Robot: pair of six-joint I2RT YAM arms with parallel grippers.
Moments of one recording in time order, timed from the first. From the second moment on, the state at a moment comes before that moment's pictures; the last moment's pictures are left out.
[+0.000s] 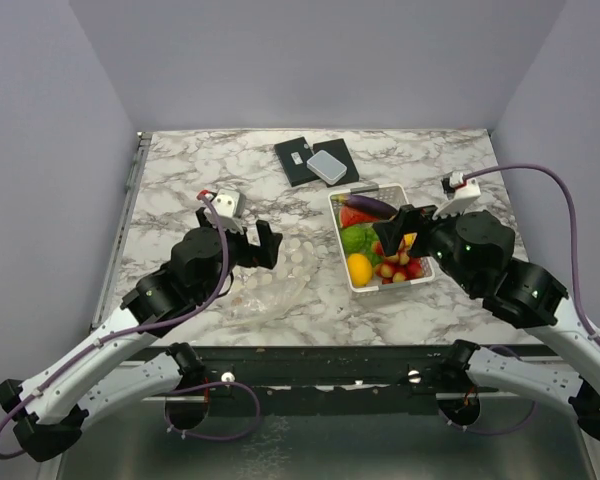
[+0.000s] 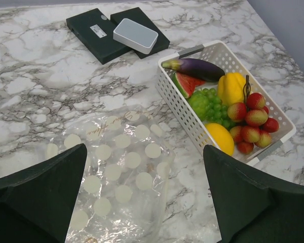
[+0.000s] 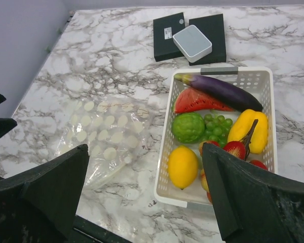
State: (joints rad) left arm -0.86 0.75 0.90 -0.39 -0.39 -0.32; right arm 0.88 0.83 1.14 -0.60 0.45 0.39
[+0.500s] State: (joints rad) left arm -0.86 0.76 0.81 -0.40 -0.39 -0.32; right arm 0.88 0.90 1.16 -0.66 0.37 0.40
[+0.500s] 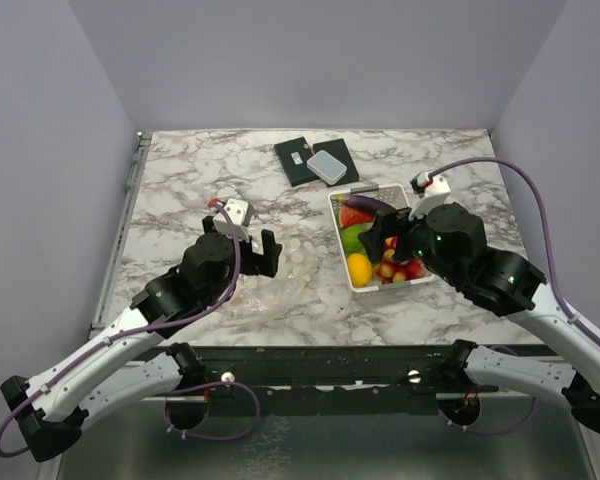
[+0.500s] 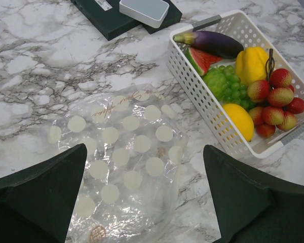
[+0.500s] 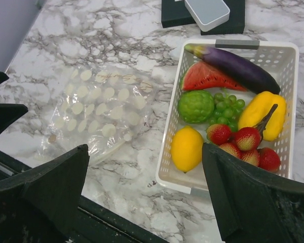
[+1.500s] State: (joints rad) left arm -0.86 0.66 0.79 -0.40 -0.48 -0.32; right arm 0.88 1.33 1.18 -0.64 0.28 0.40
